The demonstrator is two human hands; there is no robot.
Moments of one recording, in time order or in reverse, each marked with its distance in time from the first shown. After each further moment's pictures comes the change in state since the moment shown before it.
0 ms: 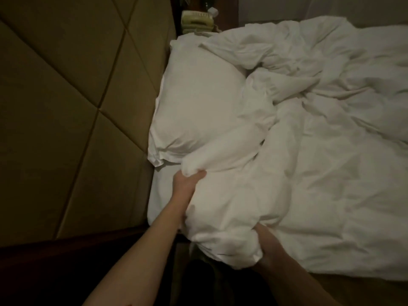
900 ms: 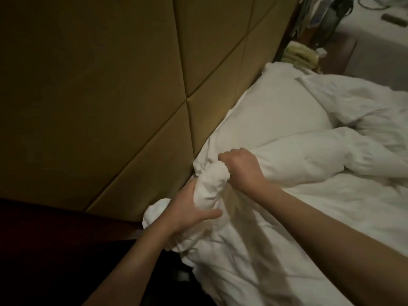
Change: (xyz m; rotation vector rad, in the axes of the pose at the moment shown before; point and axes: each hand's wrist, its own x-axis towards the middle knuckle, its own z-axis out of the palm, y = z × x) left_hand 0.005 -0.003 -0.102 0.360 0.071 0.323; right_hand 0.110 -0.180 0.257 -1.735 -0.223 -1.843
